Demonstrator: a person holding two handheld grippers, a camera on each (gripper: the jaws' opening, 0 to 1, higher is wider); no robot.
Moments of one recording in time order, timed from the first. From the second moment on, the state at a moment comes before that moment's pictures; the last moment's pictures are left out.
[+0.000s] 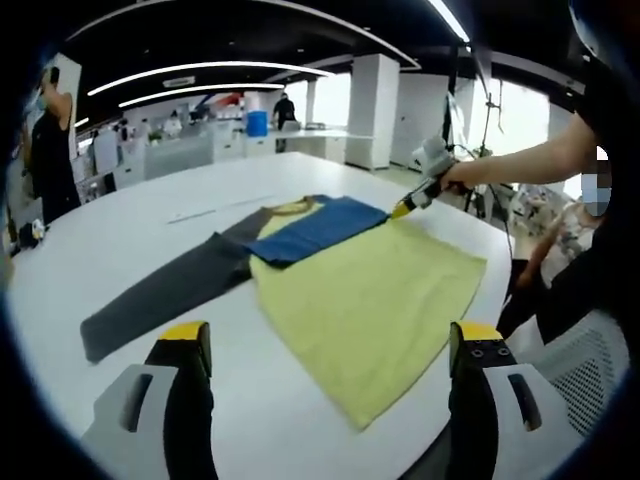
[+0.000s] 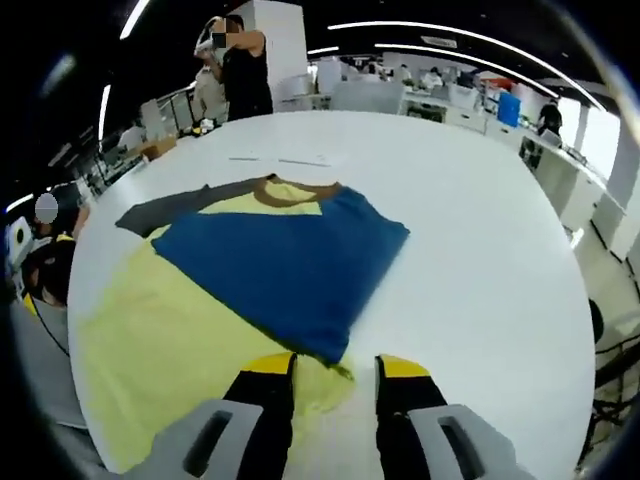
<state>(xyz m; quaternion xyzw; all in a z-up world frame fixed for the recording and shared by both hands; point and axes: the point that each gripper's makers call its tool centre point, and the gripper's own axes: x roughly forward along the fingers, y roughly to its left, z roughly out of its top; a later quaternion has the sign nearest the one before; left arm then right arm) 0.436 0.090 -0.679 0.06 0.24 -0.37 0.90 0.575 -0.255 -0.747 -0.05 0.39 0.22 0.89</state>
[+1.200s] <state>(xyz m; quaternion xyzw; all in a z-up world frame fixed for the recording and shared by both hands) 0.478 0.138 -0.673 0.02 0.22 -0.29 0.93 0.511 -0.178 -0.657 -0.04 0.27 0.37 0.89</state>
